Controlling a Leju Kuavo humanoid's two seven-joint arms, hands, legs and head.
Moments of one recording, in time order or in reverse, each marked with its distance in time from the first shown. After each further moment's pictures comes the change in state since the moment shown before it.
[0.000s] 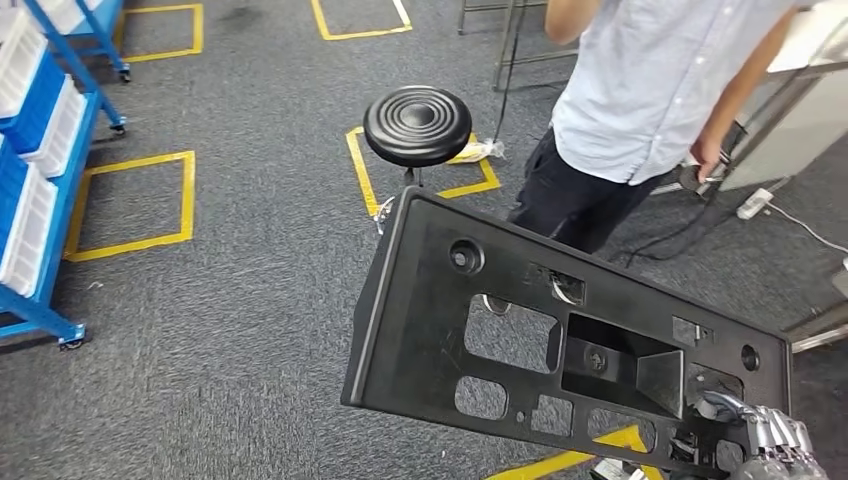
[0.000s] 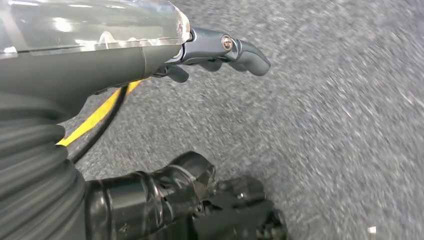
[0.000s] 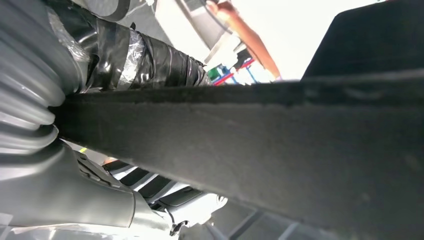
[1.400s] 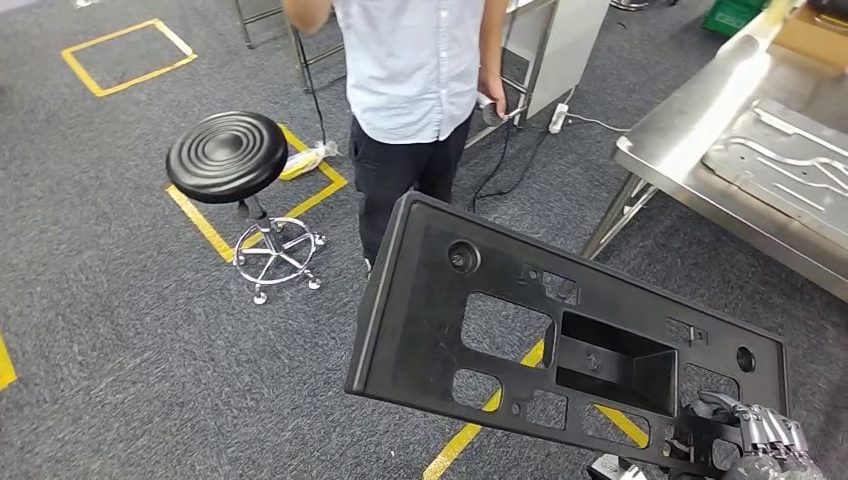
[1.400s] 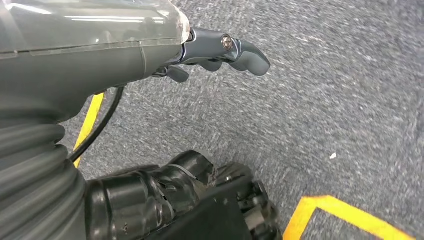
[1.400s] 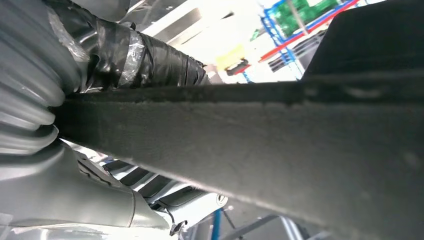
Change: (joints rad) left arm -0.002 0.006 0.005 0.000 0.009 -0.058 -0.039; right arm 0.007 -0.014 0.000 0.009 0.041 -0.001 0.025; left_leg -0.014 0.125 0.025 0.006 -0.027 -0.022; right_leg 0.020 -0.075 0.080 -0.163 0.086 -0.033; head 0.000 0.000
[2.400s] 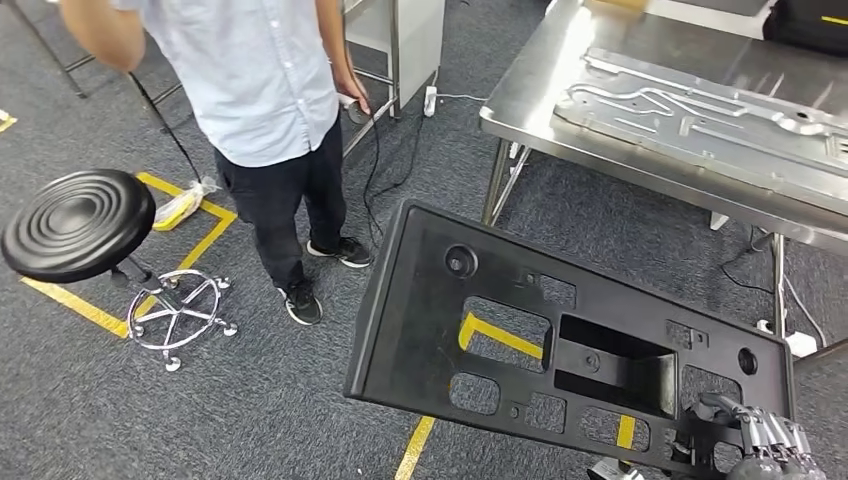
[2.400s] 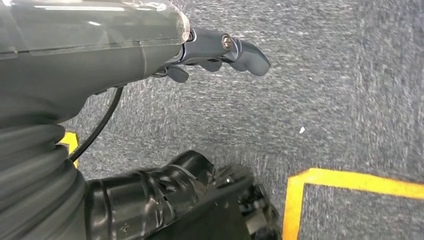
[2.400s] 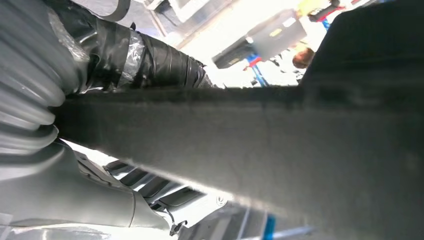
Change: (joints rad) left arm 0.000 0.002 0.008 0.000 0.003 -0.001 -0.001; right arm 0.012 -0.007 0.000 -0.007 0.014 -0.002 0.006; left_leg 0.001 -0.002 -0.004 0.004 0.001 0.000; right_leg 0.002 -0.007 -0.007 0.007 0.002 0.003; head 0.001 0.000
